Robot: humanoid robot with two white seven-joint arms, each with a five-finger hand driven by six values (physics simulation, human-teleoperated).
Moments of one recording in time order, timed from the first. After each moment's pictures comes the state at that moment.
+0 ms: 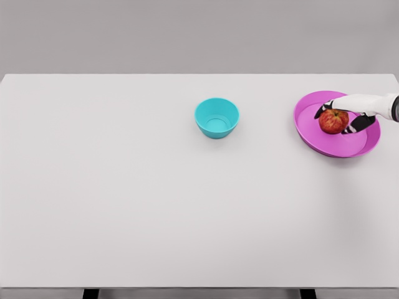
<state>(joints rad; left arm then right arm) 0.00 0.00 -0.01 -0.08 -0.05 0.00 0.06 -0.91 -0.73 0.82 -0.82 0.32 -0.50 0.61</state>
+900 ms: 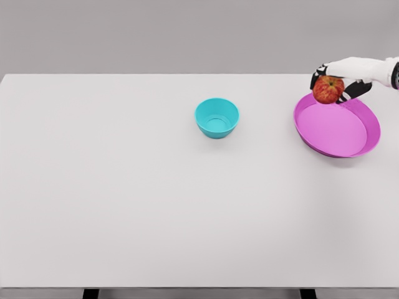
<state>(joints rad) 0.00 0.00 -0.01 -0.08 -0.05 0.00 0.06 -1.03 -0.71 0.81 -0.89 0.33 -0.51 0.61</state>
